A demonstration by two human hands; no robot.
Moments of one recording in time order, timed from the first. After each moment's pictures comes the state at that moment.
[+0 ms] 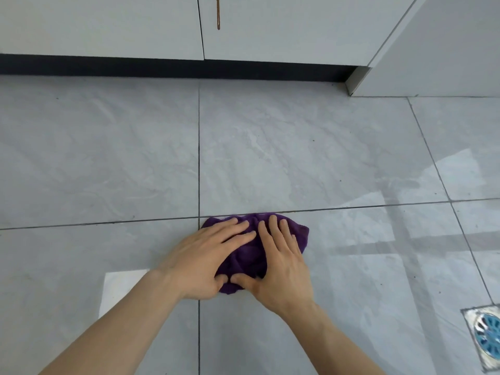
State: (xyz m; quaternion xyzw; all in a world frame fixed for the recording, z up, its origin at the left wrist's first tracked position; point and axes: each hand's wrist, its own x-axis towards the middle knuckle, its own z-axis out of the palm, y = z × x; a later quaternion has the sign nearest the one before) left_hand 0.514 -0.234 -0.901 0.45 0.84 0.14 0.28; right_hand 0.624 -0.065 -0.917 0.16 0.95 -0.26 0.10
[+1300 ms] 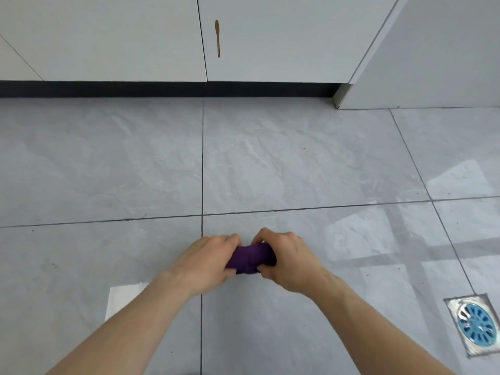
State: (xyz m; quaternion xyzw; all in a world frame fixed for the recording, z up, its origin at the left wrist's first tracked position) left_hand 0.547 -0.218 -0.854 0.36 0.88 0.12 0.28; right_hand 0.621 -0.030 -0.856 0.05 0.93 -0.32 0.18
